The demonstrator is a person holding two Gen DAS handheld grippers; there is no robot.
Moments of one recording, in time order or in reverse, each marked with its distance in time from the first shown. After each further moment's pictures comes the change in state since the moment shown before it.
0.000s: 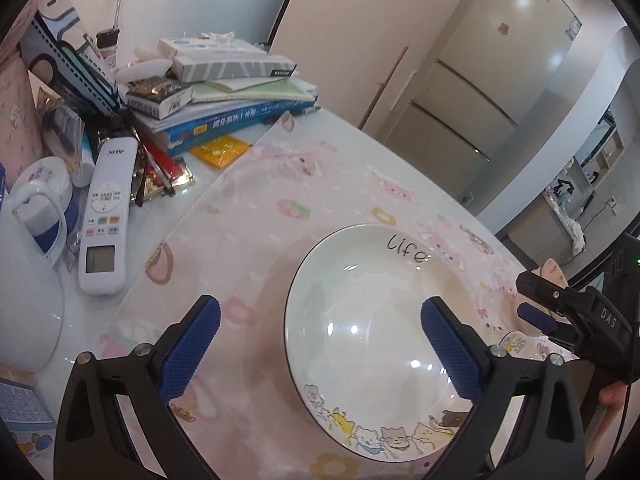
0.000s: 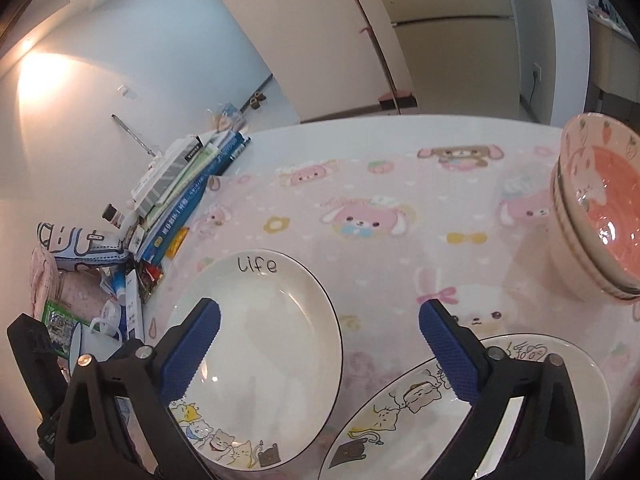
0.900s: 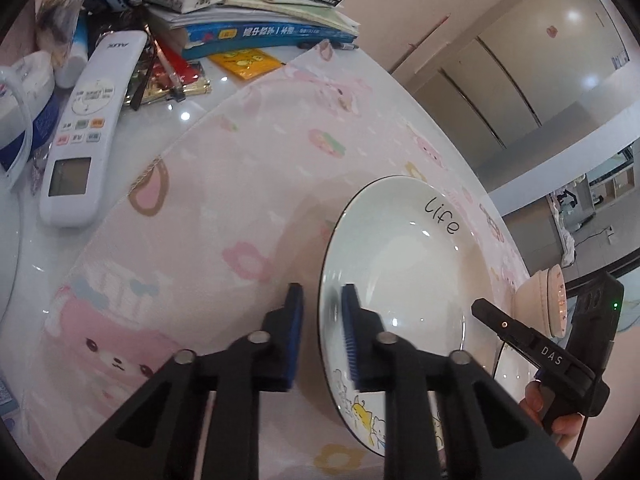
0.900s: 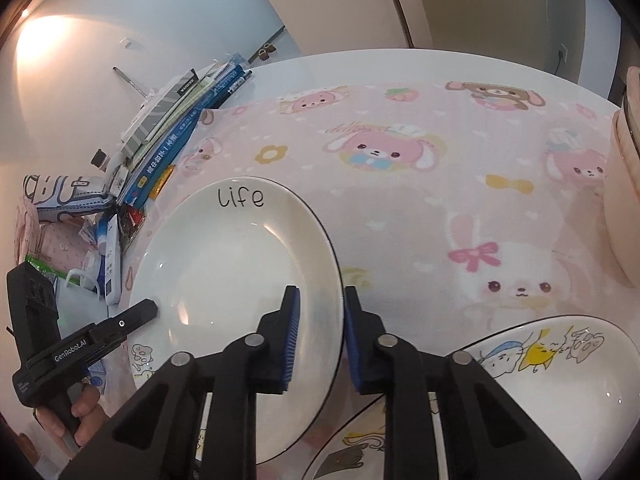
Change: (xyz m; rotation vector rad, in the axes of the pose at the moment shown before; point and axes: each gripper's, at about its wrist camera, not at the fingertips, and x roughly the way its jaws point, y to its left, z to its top) left arm 0.040 0.035 -0.005 -0.181 0.218 -0.061; right arm 0.051 -0.001 -0.021 -0.060 0.171 0.013
